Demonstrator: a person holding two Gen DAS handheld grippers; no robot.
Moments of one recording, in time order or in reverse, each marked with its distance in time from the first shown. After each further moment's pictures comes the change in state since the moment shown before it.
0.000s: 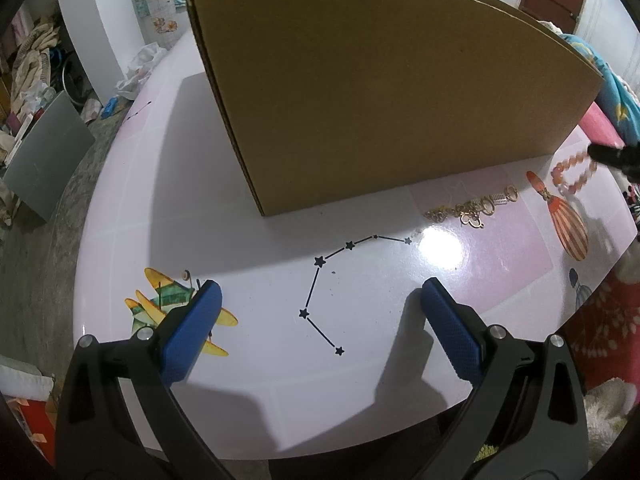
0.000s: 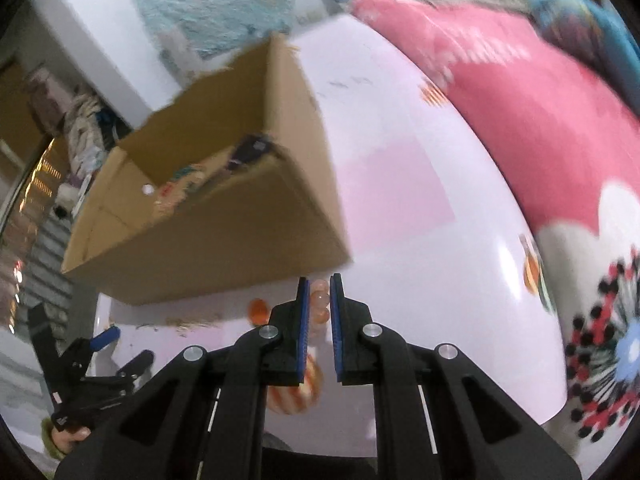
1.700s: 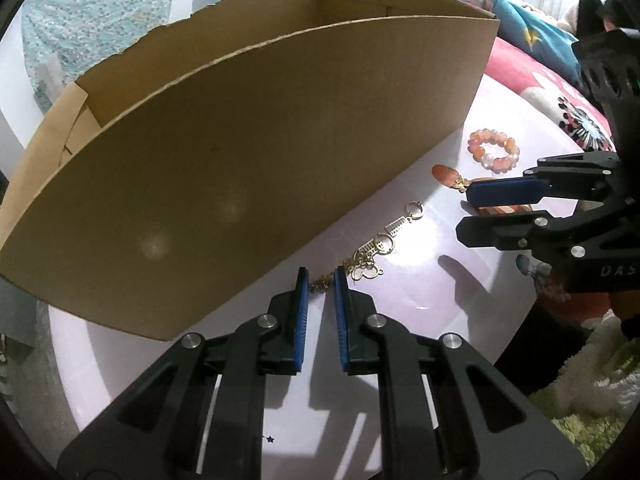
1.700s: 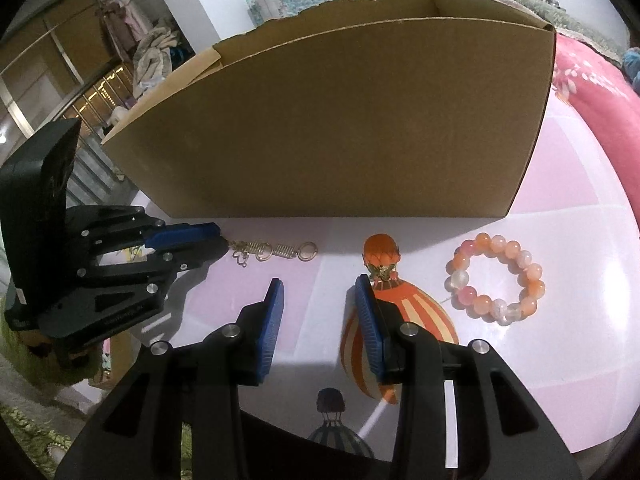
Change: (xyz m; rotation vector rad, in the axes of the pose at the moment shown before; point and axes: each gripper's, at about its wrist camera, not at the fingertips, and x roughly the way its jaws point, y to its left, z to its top) left arm 0.003 -0.054 0.032 0.386 -0.055 -0.183; right arm 0.034 0.073 -0.058 -0.352 0.025 0.164
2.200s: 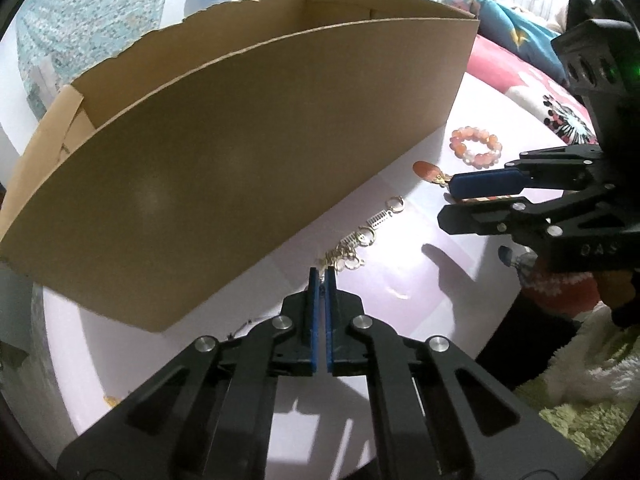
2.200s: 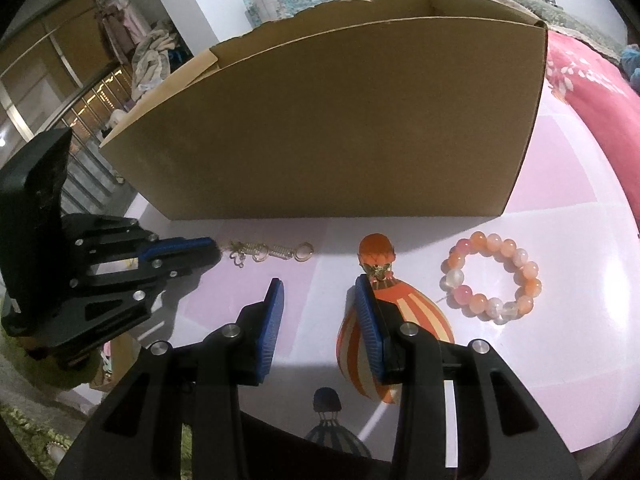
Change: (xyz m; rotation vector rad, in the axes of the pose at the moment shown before) left arm -0.015 -0.007 -0.017 -0.001 -0.018 -0.021; right arm -0.002 -0.002 0.000 0.010 -0.003 -0.002
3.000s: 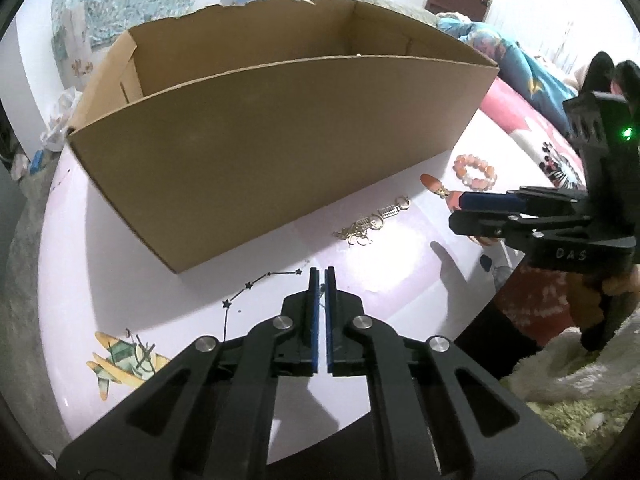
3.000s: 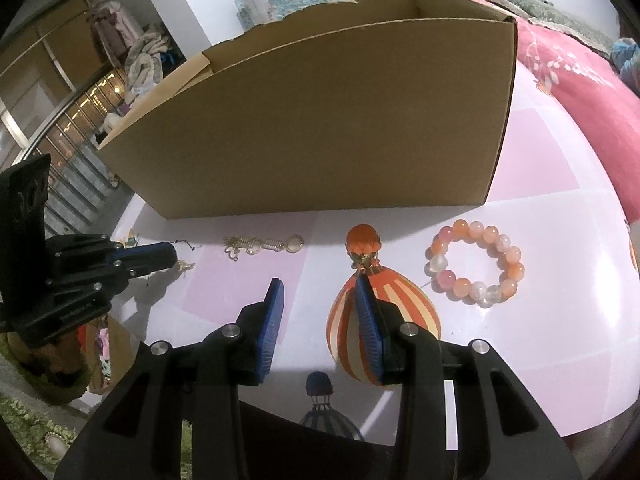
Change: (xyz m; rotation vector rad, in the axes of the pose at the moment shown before) left arm -0.023 0.026 -0.020 -0.193 -0.026 -0.060; right arm -0.006 0.001 -0.004 0.023 0.003 -0.018
